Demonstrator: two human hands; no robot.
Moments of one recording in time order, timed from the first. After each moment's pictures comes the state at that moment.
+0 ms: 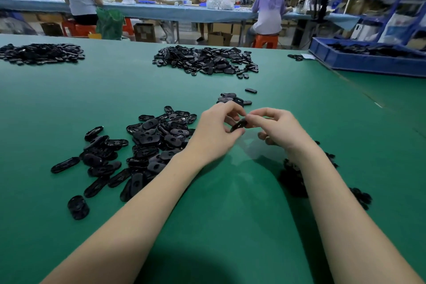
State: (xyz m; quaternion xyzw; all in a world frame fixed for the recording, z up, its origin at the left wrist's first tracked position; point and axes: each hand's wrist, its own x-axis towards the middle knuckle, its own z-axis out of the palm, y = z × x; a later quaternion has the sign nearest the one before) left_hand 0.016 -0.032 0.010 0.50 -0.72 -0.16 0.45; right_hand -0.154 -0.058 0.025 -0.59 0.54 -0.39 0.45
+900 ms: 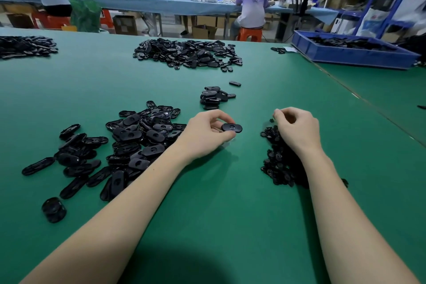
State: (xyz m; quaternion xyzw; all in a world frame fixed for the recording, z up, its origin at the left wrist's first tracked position) left_hand 0.008 -0.029 0.000 0.54 -0.64 -0.38 0.40; right_hand -0.222 -0.069 -0.011 -0.59 0.66 -0.44 0.17
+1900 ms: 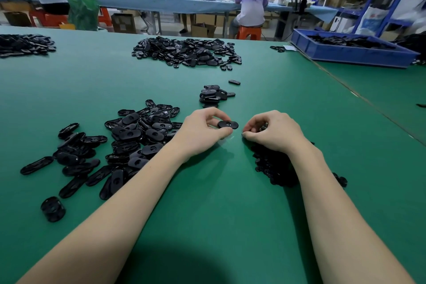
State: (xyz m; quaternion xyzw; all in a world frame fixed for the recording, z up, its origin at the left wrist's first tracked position) left_hand 0.013 -0.032 0.000 0.55 -0.62 -0.38 0.40; right_hand -0.193 -0.065 0.005 -0.74 0.63 -0.20 0.15
